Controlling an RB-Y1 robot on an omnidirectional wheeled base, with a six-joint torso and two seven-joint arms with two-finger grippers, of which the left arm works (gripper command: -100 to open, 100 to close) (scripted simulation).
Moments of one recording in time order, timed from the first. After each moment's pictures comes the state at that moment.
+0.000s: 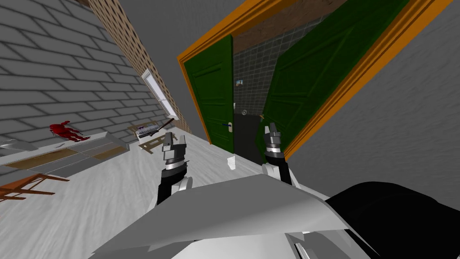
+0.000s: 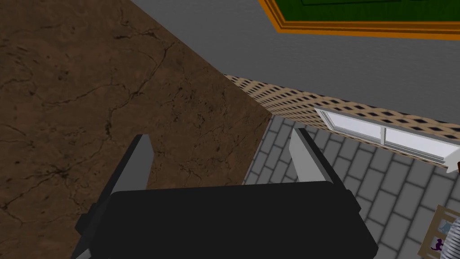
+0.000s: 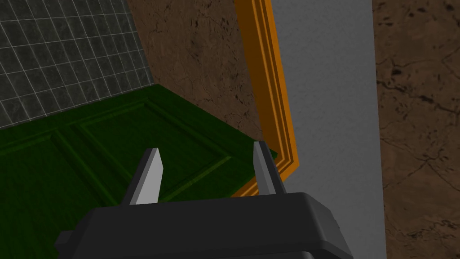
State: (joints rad) arm 0.44 0.04 -0.01 -2.24 -0.03 -0.55 -0.04
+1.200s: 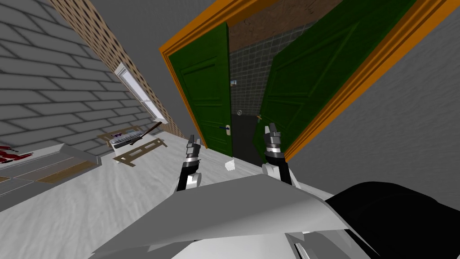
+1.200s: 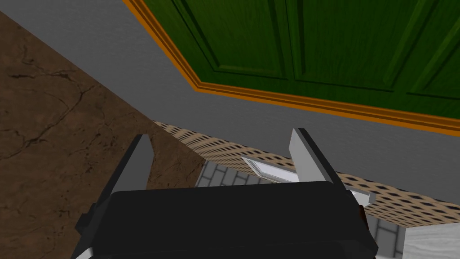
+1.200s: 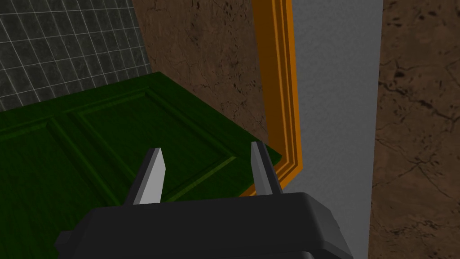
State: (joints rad) arm 0.31 0.07 -0.09 -1.97 -0.04 -0.46 -0.01
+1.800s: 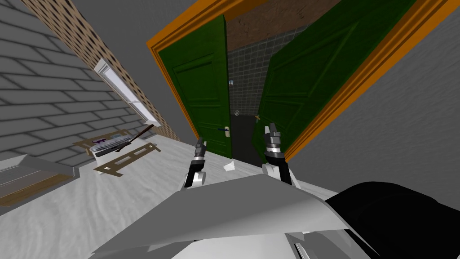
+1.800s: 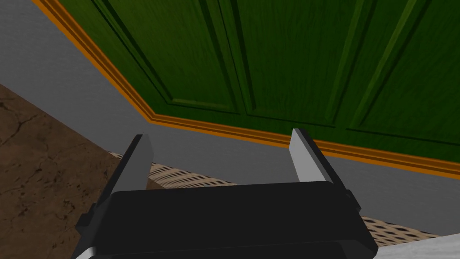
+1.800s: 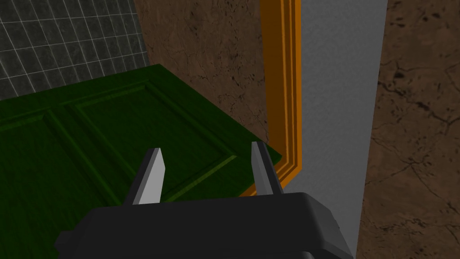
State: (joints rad) arm 0.24 0.07 -0.14 -1.82 -0.04 -0.42 0.01
